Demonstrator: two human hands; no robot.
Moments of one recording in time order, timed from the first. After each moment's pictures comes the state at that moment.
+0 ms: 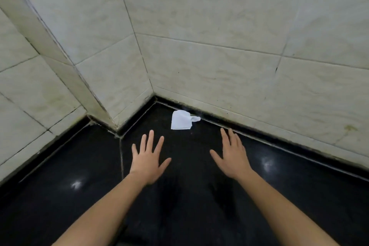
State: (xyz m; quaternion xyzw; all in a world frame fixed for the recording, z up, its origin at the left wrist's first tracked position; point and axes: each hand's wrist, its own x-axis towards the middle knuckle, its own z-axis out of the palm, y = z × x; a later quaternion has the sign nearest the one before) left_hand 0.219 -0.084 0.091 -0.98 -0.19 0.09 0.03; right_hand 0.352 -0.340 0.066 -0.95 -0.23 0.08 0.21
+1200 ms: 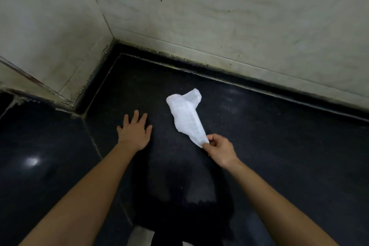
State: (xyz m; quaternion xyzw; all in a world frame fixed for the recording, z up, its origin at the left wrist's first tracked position) left_hand 0.316 0.048 -0.053 -0.95 -0.16 0.25 -0.12; right_hand 0.316 -0.242 -0.034 -0.84 0.11 0.29 0.44
